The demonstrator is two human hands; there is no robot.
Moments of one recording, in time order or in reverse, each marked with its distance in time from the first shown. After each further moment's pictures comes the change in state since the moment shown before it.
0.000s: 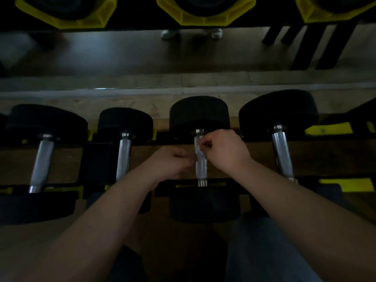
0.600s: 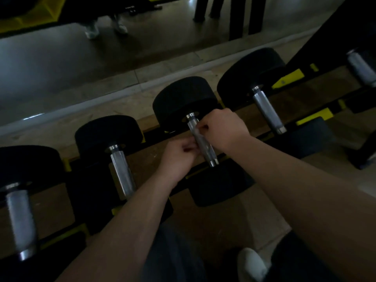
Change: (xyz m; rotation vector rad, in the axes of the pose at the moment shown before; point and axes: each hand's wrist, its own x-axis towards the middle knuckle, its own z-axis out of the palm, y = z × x) left_hand 0.025 -0.028 0.001 -0.091 -0.132 0.258; right_hand -0.011 -0.041 0.013 -0.117 0.113 0.364
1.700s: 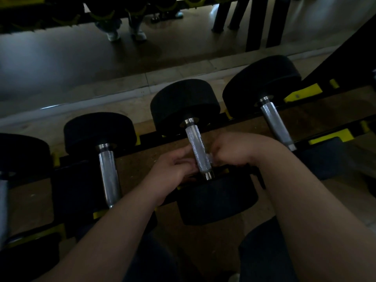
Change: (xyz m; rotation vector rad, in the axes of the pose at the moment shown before) left_hand 0.006 -0.024 0.002 -0.186 -0.121 -0.028; right_hand 0.007 0.039 -0.007 0.030 -0.514 -0.060
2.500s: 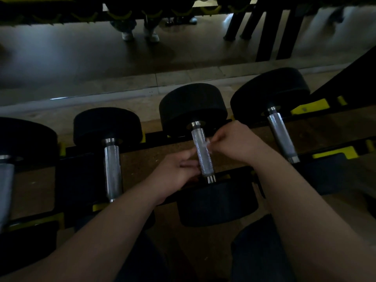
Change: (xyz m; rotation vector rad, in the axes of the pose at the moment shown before) left_hand -0.002 0.000 0.001 0.084 0.054 -0.007; right_hand 0.013 0.002 -0.001 0.213 0.361 -0.094
